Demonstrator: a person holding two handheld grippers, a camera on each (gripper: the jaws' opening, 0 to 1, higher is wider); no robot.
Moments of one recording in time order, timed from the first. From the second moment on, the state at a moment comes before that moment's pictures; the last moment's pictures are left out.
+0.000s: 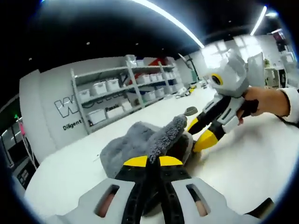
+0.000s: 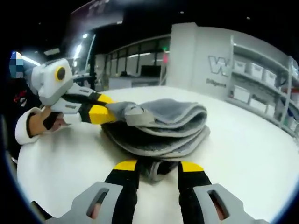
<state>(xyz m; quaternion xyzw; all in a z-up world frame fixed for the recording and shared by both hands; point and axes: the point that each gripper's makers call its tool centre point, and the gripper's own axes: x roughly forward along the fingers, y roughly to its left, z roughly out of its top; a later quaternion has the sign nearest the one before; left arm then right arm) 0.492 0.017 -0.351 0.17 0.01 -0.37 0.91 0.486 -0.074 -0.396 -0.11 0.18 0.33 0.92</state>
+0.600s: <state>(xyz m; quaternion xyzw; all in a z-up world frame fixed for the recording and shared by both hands) 0.497 0.030 -0.339 0.05 0.01 -0.35 0.94 0.485 -0.055 -0.378 -0.06 0.13 0.38 0.91</state>
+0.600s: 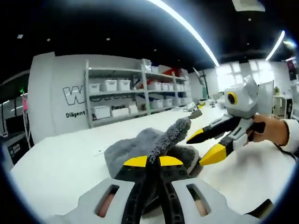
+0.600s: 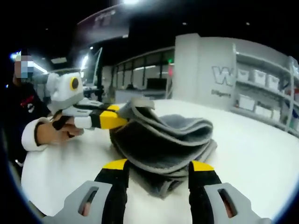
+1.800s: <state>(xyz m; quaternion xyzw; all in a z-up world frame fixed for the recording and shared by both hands) 0.508 0.045 -0.328 0.05 -0.01 -0.32 0.95 0.490 -0.056 -0.380 0.02 0.15 0.36 0.92</state>
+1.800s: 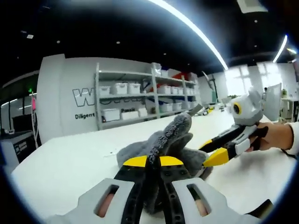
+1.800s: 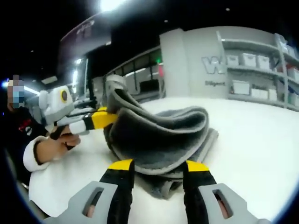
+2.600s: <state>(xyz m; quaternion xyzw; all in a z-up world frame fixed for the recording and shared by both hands) 0.501 0.029 -0.334 0.08 0.00 -0.35 0.93 0.487 -0.042 -0.358 0.00 0.08 0.37 0.92</state>
